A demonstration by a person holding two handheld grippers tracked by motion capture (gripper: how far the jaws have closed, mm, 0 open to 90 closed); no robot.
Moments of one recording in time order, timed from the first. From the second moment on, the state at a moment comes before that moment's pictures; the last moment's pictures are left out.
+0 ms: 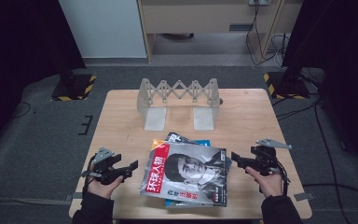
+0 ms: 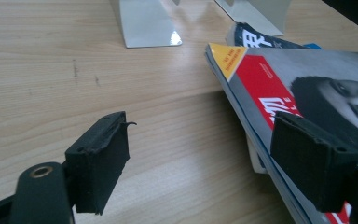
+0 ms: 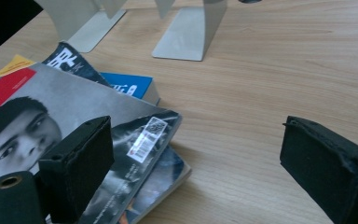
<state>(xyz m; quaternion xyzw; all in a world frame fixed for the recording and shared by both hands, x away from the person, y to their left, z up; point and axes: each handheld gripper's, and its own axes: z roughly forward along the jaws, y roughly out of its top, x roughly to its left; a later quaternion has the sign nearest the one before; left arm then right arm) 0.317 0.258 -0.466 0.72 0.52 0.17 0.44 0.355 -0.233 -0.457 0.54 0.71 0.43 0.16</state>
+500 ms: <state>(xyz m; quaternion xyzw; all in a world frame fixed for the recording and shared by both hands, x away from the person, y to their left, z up) 0.302 0.238 -0.471 0.75 0.49 0.12 0.43 0.339 -0.215 -0.461 0.51 0.72 0.44 0.13</state>
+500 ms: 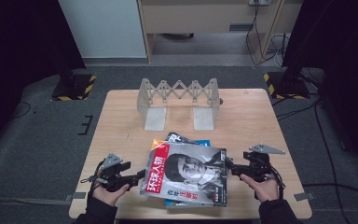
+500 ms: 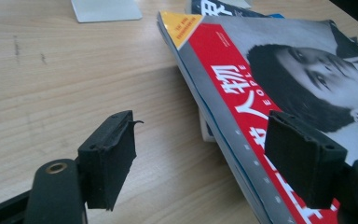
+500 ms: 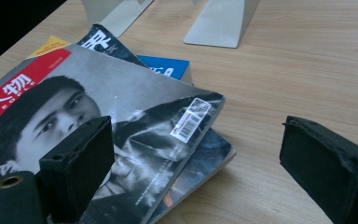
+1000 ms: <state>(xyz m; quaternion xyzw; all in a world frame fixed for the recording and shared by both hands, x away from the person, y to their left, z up) 0.292 0.222 -0.482 0.77 0.48 0.07 0.40 0.331 -0.194 -0.474 0.49 0.75 0.43 0.11</state>
